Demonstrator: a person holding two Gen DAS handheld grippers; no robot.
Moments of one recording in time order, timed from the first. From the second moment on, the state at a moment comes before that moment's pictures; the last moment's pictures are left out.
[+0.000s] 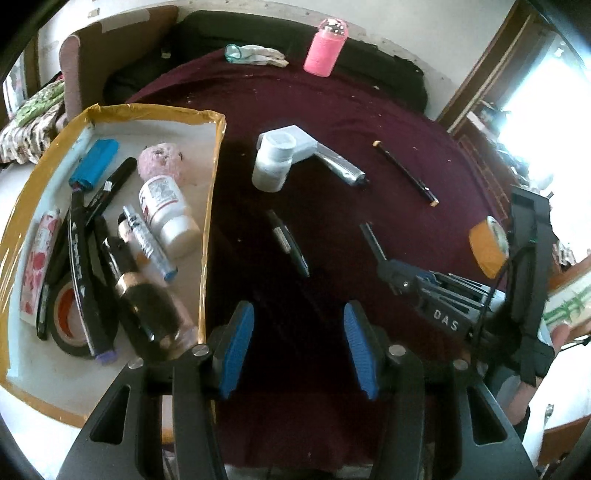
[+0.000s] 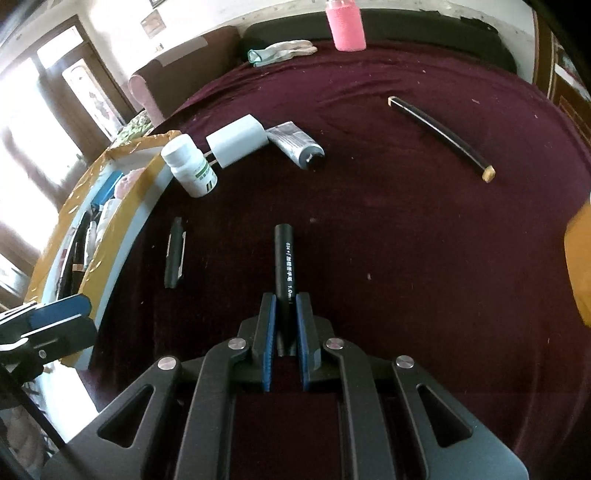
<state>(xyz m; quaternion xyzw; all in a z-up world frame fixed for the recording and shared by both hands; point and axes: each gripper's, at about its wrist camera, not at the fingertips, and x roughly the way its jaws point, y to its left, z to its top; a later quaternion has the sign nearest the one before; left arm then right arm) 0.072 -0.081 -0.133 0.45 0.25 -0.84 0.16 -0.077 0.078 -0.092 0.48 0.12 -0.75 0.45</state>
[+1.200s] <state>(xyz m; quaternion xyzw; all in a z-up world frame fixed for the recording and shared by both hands) 0.063 -0.062 -0.141 0.47 0.20 -0.84 0.18 -0.092 0.083 -0.094 0.46 0.04 -0.73 0.49</state>
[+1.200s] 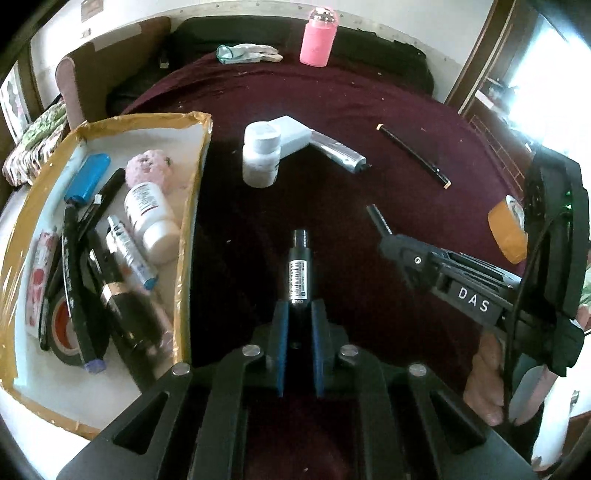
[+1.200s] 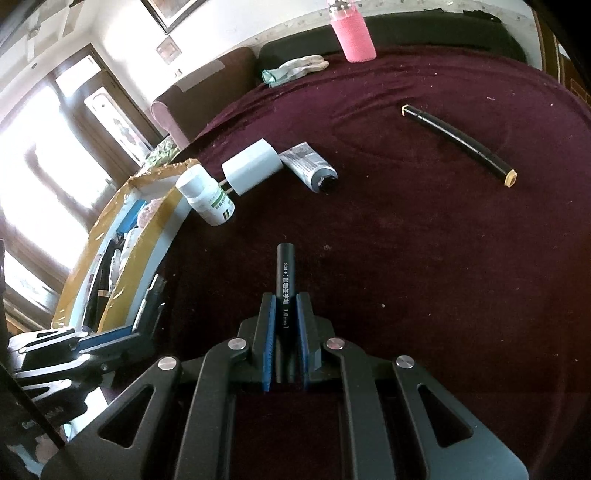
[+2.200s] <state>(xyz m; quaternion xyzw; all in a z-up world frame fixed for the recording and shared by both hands) 0.168 -0.143 -0.099 0.39 0.29 -0.84 0.24 0.026 0.013 -0.040 0.44 0.09 -0.70 0.56</state>
